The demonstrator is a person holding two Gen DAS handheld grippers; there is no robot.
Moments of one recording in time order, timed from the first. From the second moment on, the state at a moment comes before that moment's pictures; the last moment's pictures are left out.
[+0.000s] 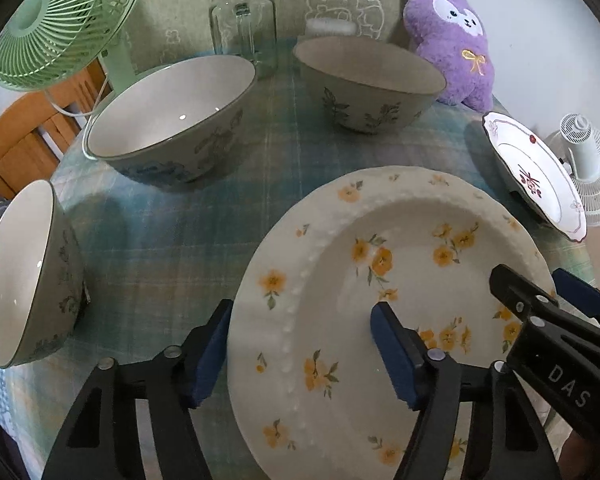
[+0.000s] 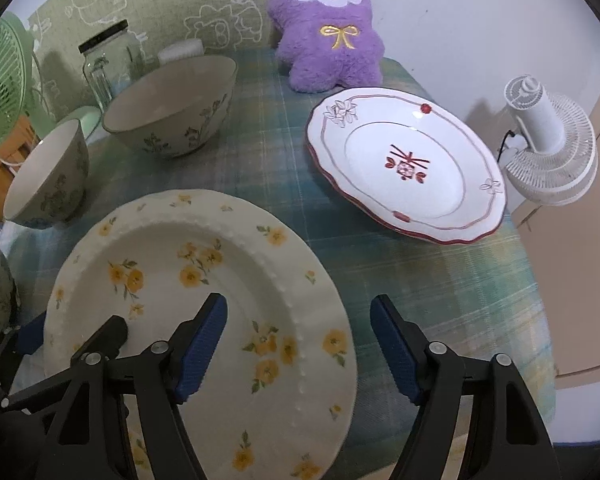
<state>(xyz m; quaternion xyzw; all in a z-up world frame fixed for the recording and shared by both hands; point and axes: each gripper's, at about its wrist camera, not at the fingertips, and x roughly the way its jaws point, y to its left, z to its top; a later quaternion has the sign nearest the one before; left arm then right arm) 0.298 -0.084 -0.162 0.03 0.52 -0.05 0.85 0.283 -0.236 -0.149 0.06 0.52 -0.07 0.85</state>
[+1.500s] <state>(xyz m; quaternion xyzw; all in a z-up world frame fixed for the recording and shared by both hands) 0.191 -0.114 -0.099 0.04 0.50 -0.09 0.86 0.163 -0.263 -0.088 0.08 0.52 -0.13 0.84</state>
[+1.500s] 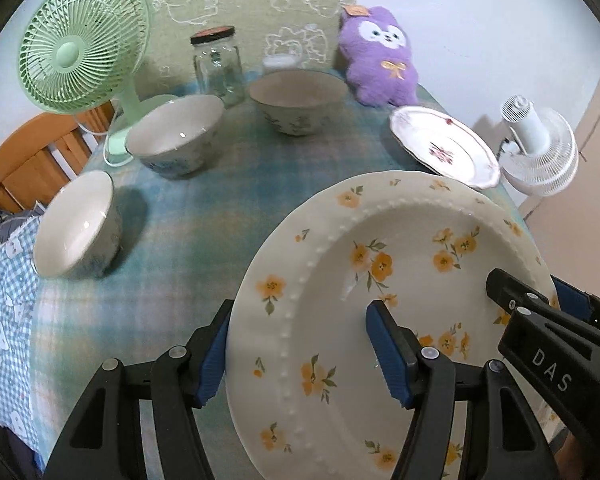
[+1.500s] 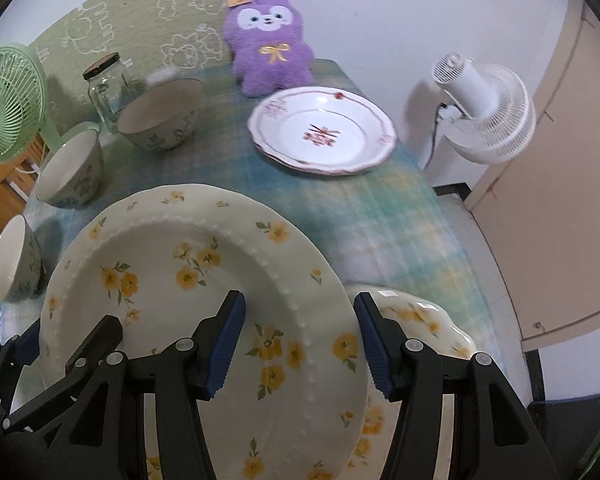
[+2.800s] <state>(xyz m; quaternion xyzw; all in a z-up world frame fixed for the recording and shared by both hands) 0.122 -0.204 -0.145 0.05 0.52 -0.05 0.85 0.083 -0.342 -0.130 0.04 0.55 -0.14 0.82</state>
